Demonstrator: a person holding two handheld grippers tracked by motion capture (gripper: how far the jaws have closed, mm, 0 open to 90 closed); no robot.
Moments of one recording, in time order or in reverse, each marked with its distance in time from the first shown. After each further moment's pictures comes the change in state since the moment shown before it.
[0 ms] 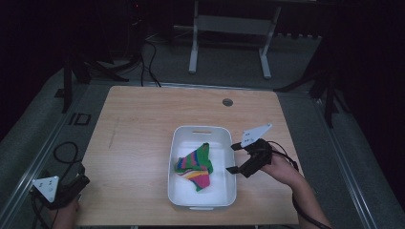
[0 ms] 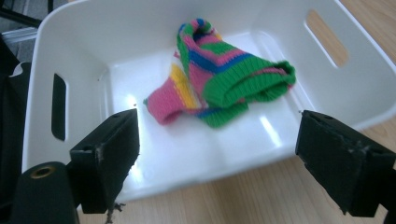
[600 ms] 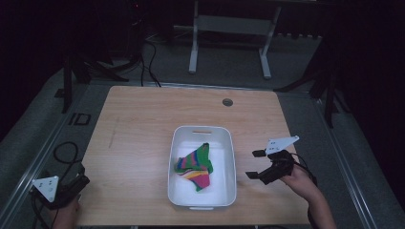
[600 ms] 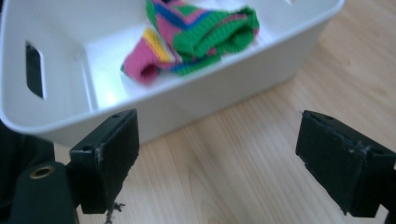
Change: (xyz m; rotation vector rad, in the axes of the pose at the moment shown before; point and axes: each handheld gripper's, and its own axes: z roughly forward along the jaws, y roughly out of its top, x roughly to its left) left arm 0.000 0.000 0.000 0.000 0.004 -0.002; right arm 0.000 -0.069 -0.030 -0.069 -0.102 0.134
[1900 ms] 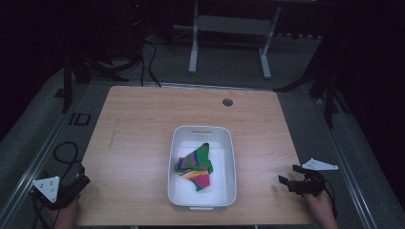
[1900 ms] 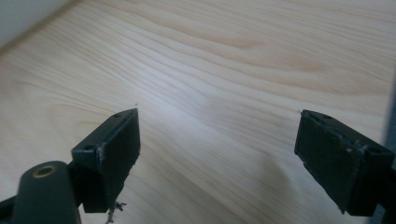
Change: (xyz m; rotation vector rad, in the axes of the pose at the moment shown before) left arm -0.002 -0.001 -0.001 -0.013 0.023 0.021; right arm -0.027 -0.149 -0.033 -0.097 -0.388 0.383
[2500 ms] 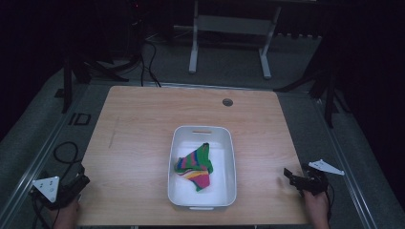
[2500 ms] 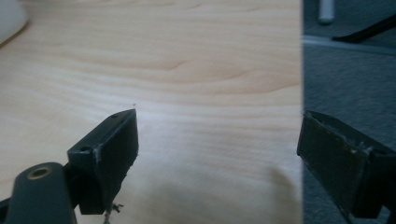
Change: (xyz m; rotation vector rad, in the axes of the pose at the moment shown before) left arm 0.001 0.000 0.000 0.003 0.003 -0.010; right arm -0.008 -0.014 0.001 -0.106 -0.227 0.166
